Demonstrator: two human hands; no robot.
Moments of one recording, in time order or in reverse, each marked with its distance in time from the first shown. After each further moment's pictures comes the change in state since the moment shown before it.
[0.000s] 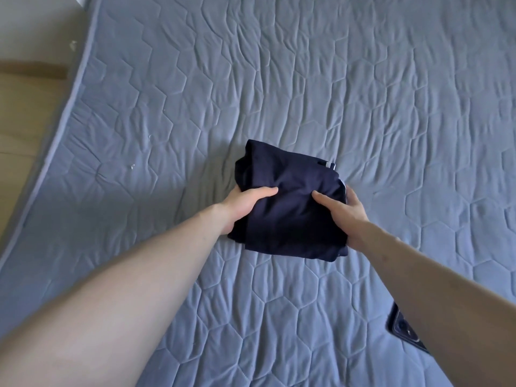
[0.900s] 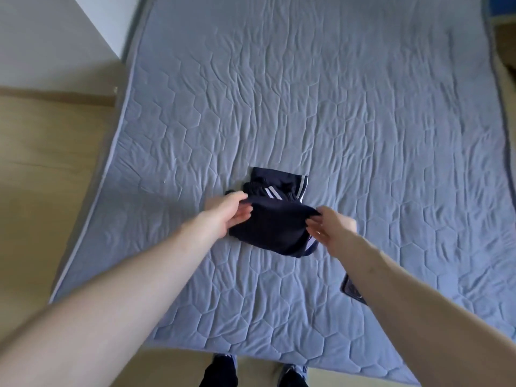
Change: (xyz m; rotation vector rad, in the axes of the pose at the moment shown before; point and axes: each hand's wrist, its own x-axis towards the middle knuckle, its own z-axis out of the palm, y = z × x) left_hand -0.186 0.090 0.008 -0.328 0.260 -0.135; right_hand -0.170 -0.112 -0.021 0.333 0.238 0.372
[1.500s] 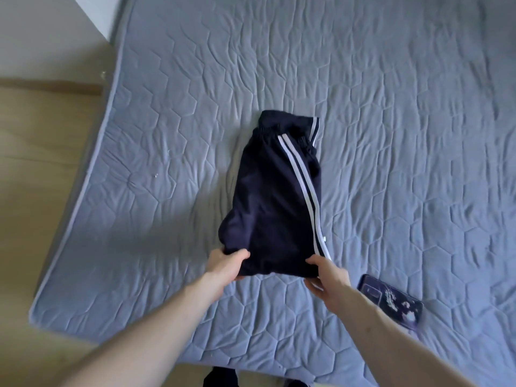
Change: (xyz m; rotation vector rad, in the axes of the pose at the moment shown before) left_hand 0.074 -0.147 -0.024 0.200 0.146 -0.043; right_hand 0.073 0.120 -0.026 -0.106 -0.014 0.221
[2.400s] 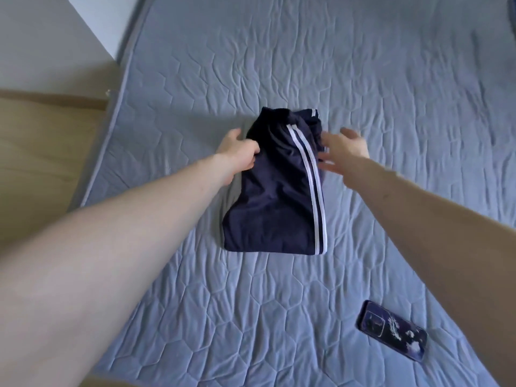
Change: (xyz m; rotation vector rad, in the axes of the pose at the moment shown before) left_hand 0.017 0.272 0.022 0.084 -0.085 0.443; right_hand -0.064 -0.268 0.093 -0.197 -0.057 -0.642
